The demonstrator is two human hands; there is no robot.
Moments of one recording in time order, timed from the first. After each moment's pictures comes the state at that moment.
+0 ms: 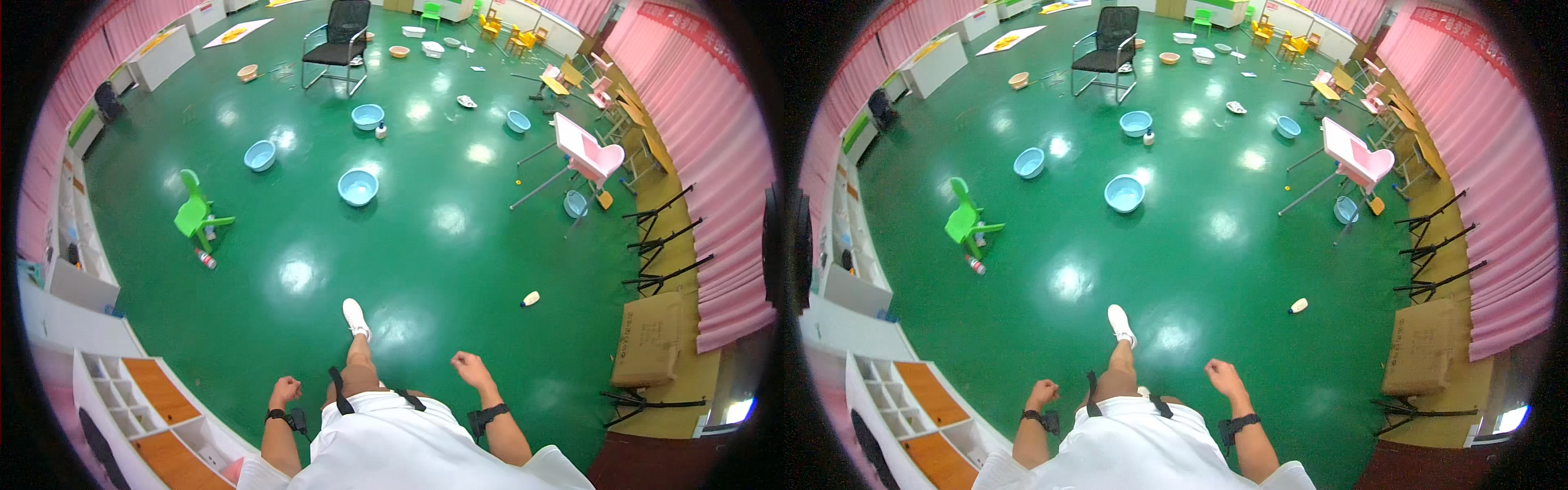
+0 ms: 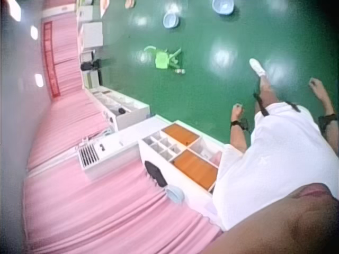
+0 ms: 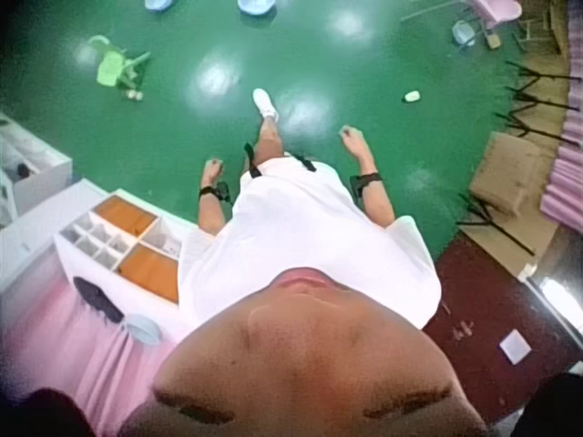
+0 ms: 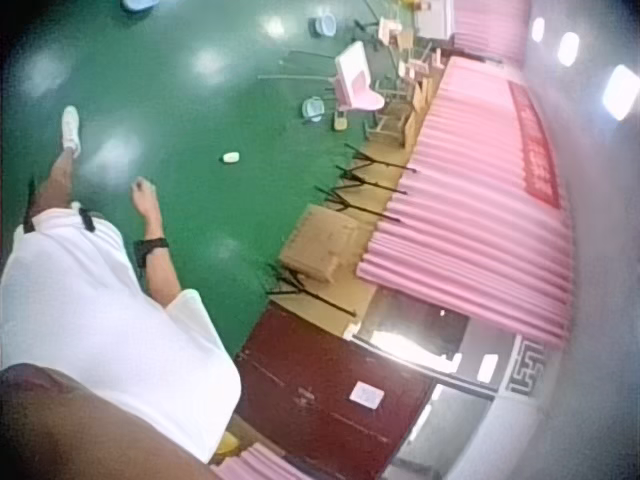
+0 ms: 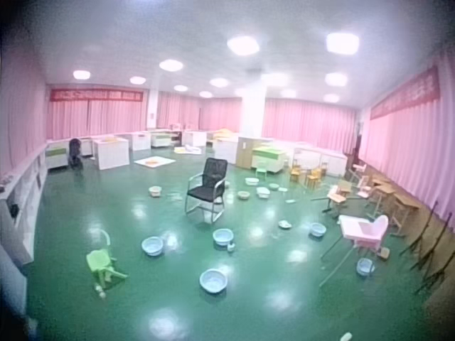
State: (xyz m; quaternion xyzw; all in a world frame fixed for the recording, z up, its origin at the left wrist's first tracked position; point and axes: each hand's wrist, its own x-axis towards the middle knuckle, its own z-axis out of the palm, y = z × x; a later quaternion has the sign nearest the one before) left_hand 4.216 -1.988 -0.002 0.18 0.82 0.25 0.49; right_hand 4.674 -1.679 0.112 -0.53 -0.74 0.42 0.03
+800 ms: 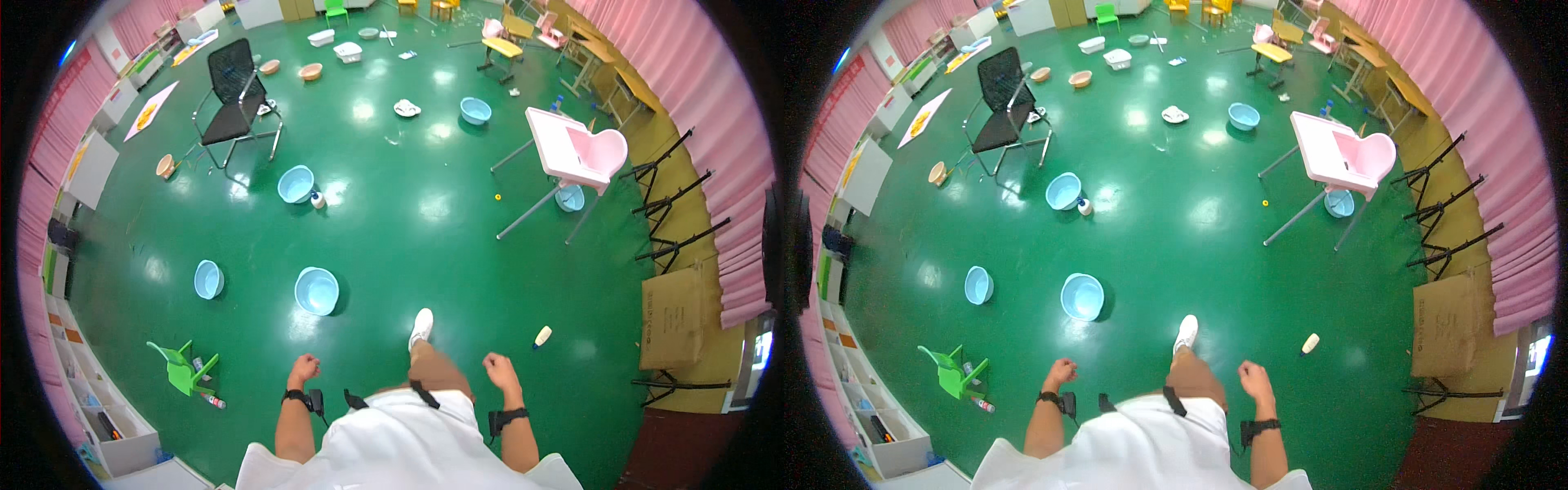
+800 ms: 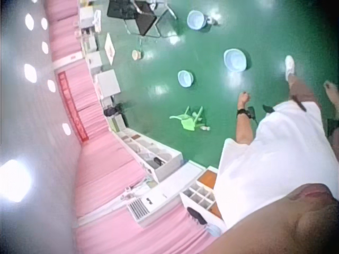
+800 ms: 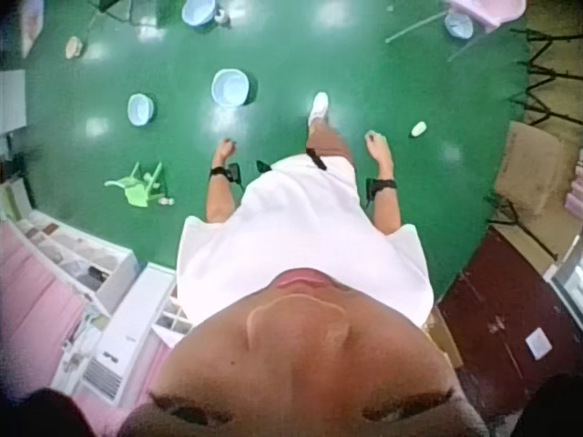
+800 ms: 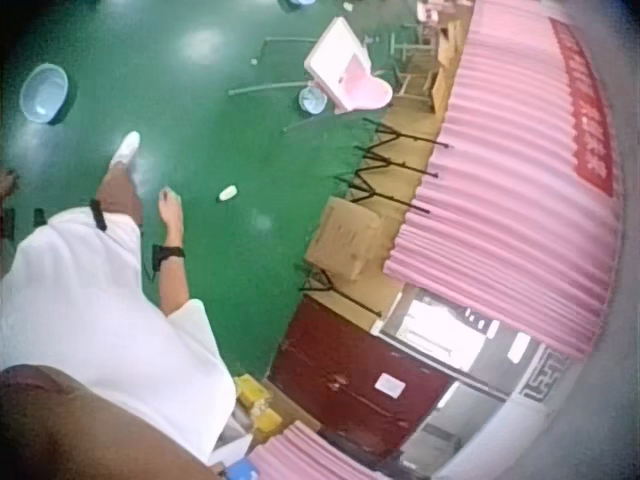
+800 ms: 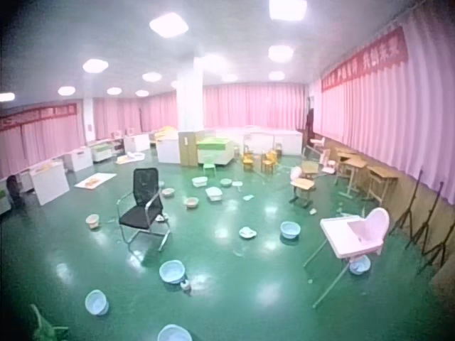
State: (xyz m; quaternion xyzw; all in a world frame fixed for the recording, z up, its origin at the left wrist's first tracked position) left_hand 4.071 -1.205 -0.001 0.28 0.79 0.12 0.54; right_hand 4.641 -1.137 0.098 -0.70 -0.60 0.37 0.07
